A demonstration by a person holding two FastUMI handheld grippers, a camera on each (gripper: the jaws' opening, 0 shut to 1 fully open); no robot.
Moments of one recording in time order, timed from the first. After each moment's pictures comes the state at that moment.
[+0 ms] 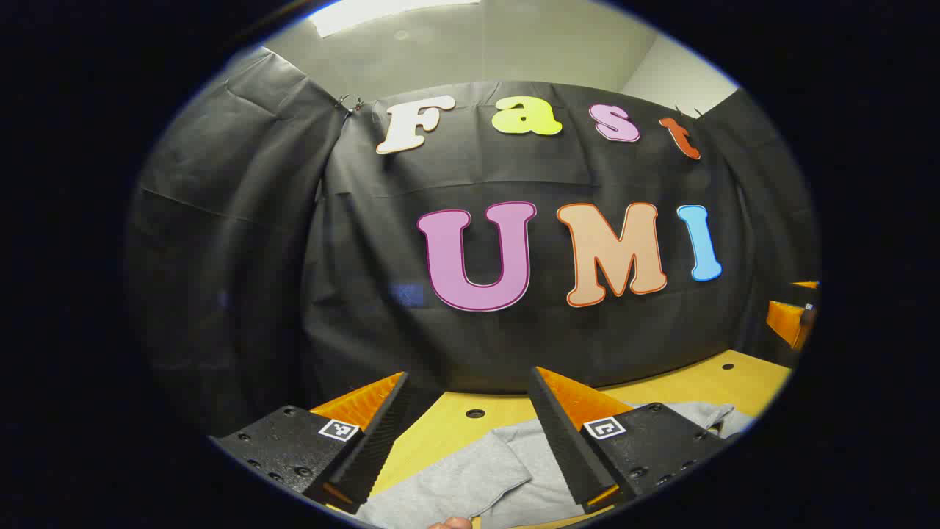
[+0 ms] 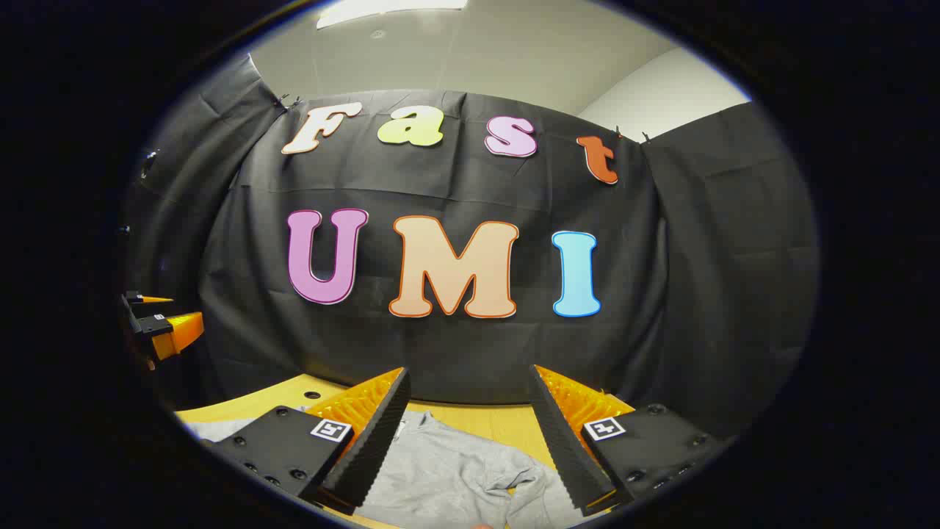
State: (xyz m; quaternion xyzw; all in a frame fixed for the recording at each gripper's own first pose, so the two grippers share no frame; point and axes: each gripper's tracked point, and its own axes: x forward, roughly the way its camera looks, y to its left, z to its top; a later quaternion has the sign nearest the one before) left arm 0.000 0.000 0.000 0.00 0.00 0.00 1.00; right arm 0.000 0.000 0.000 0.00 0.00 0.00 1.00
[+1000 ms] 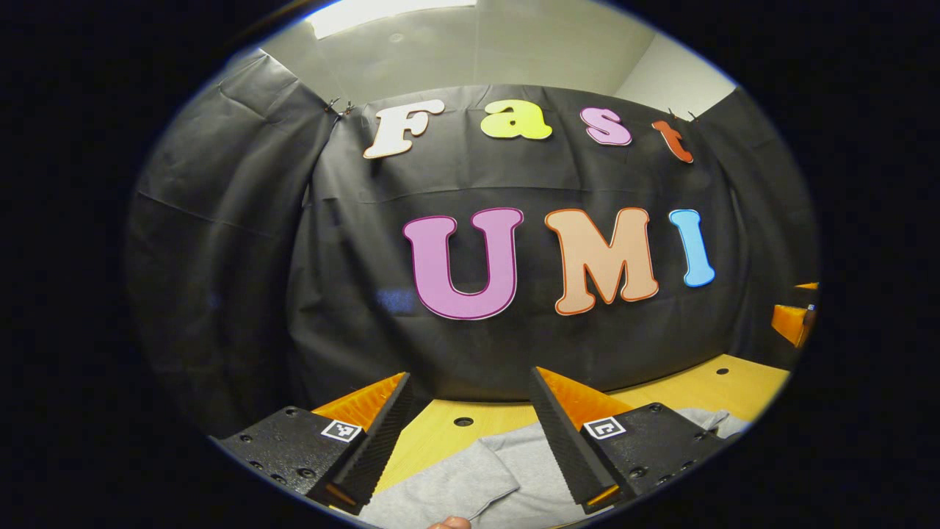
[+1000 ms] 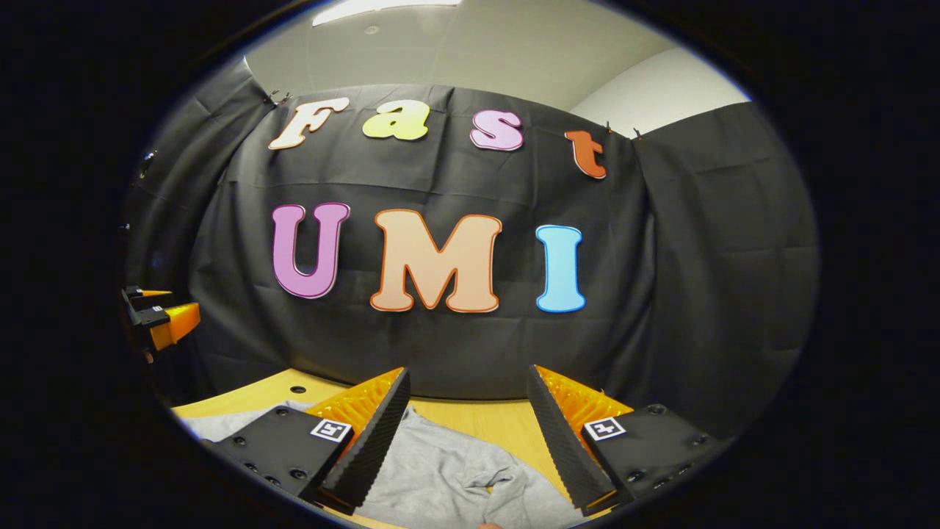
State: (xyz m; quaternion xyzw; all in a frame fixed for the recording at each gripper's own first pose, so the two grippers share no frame) left arm 0.012 -0.018 0.012 0.00 -0.01 -0.02 1.00; right arm 0.002 -0.042 -0.006 0.00 0.02 -0.03 1.00
